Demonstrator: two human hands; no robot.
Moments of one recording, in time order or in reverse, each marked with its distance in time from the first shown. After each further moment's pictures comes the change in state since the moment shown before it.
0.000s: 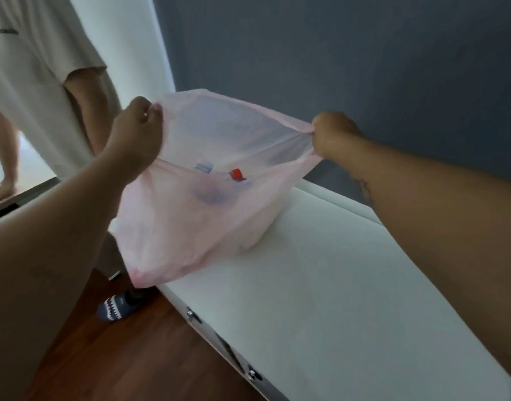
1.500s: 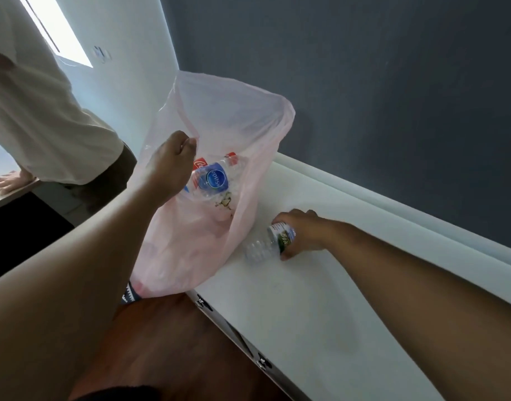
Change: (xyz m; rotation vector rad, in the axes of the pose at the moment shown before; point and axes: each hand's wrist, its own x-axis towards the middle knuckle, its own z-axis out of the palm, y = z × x) left_hand -0.052 -0.013 0.037 0.008 -0.250 -0.074; right_hand -0.085 0.022 0.148 0.096 -0.703 -0.355
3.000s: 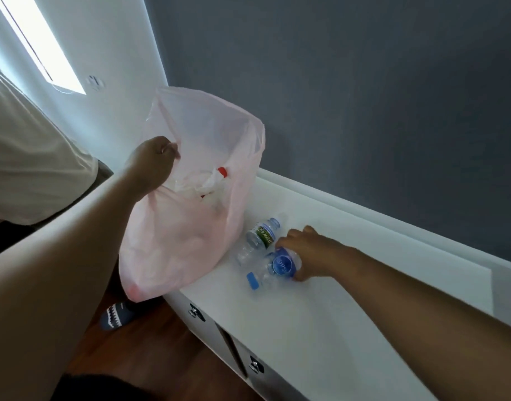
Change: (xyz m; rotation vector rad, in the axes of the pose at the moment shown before) left_hand 0.006 0.023 -0.038 0.047 -0.009 0.007; right_hand -0.056 0.022 0.016 -0.271 0.128 -0.115
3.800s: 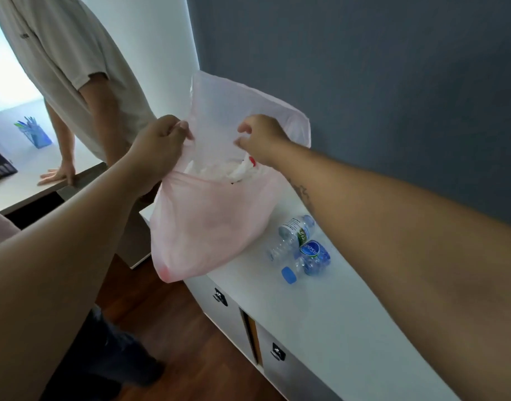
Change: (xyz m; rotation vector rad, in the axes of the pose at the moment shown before) left_hand -0.017 -0.025 -0.044 -0.216 0.054 0.003; right_hand 0.089 -0.133 -0.163 0.545 0.499 0.012
